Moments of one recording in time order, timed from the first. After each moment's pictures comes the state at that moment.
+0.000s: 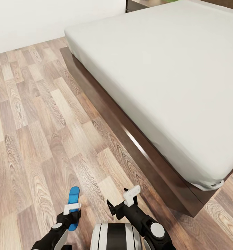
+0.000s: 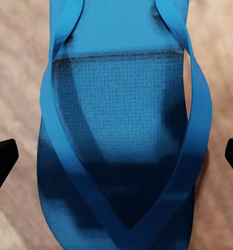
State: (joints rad) left arm -0.48 0.01 0.01 -0.39 0.07 -0.05 0.09; right arm -0.10 0.03 0.45 -1.58 0.01 0.35 0.15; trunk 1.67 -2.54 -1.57
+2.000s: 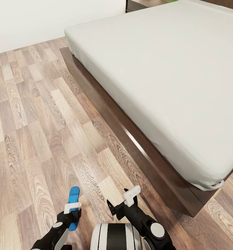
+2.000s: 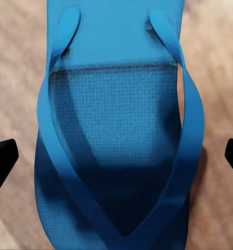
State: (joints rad) left arm -0.48 0.01 0.01 -0.40 0.07 -0.04 0.09; right arm -0.10 0.03 0.45 -1.58 0.01 0.35 0.15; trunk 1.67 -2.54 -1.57
